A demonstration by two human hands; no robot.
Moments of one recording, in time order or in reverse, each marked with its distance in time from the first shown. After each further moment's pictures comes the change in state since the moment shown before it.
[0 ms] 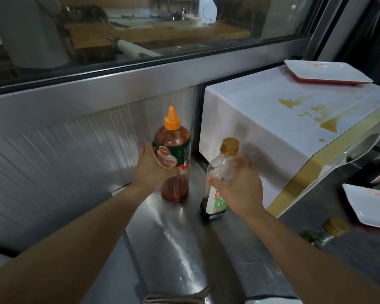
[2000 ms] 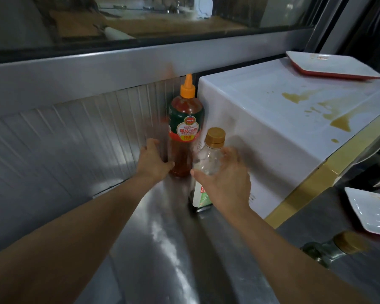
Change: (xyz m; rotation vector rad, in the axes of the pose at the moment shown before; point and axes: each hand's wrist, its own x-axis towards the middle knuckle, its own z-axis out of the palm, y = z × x) left_hand 0.055 -0.031 0.045 0.321 0.114 -0.120; right_hand 0.020 -0.007 0.026 0.013 0.049 -0.019
